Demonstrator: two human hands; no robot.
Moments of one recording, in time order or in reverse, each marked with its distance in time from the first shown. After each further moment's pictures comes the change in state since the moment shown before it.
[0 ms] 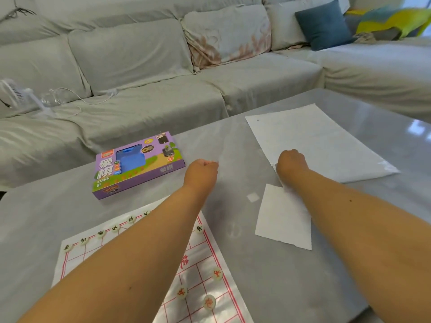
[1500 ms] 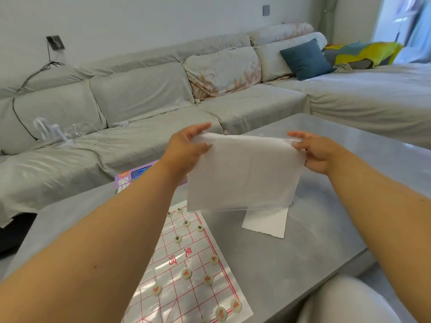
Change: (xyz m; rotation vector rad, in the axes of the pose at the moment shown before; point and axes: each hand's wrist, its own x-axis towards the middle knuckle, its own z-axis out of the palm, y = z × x) left_hand -0.093 0.106 -0.060 -0.071 -0.165 0.497; right_hand -0.087 0.071 -0.133 1.564 -0.201 0.004
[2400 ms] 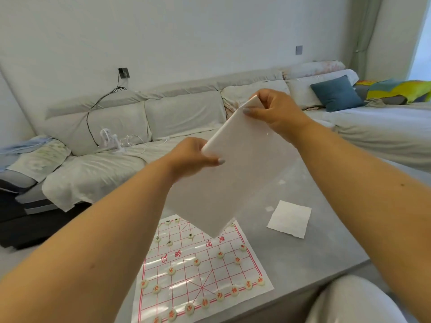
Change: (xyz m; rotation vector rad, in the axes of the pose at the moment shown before) left_hand -0.115 0.083 -0.084 0.529 -0.045 -0.013; right_hand -0.133 -0.105 0.154 -0.507 -0.263 -0.812
